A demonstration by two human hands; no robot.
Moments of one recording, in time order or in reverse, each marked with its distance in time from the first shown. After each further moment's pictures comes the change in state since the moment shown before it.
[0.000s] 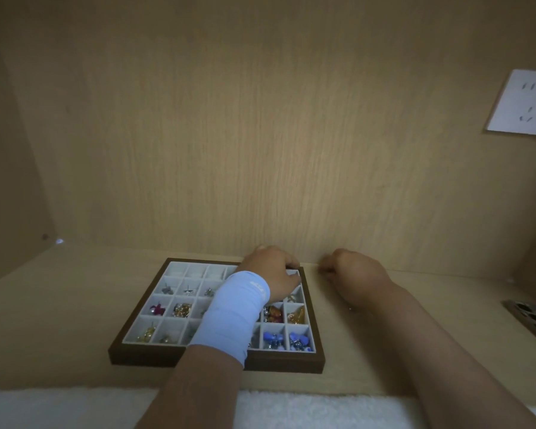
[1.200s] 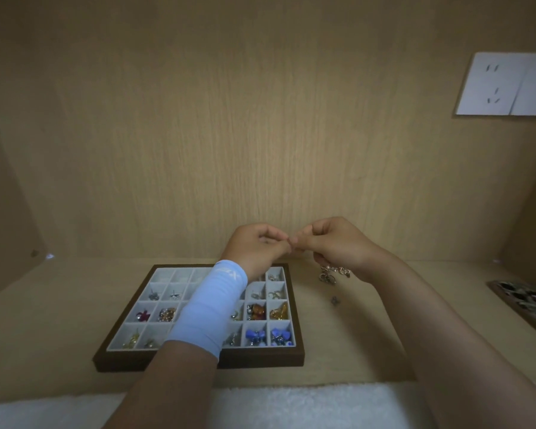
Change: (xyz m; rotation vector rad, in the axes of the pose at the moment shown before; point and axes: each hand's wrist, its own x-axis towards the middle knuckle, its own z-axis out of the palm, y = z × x) left_hand -0.002 0.023 -0.019 -0.655 0.206 -0.065; right_hand -0.012 -0.015 -0.053 1.133 -0.018 -0.007
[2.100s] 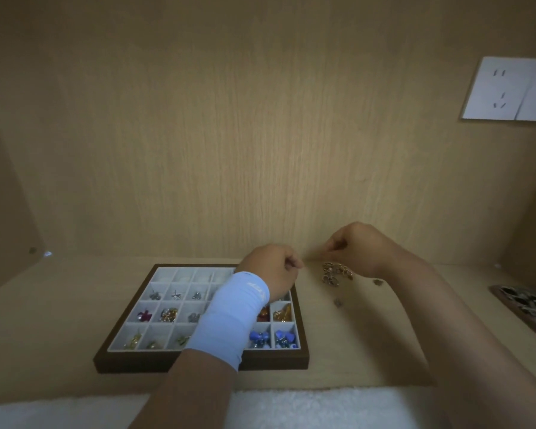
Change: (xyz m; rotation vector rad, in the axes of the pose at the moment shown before) left_hand -0.008 -0.008 0.017 0.515 -0.192 0.082; right_hand 0.003 0.015 -0.031 -0.722 0.055 0.086
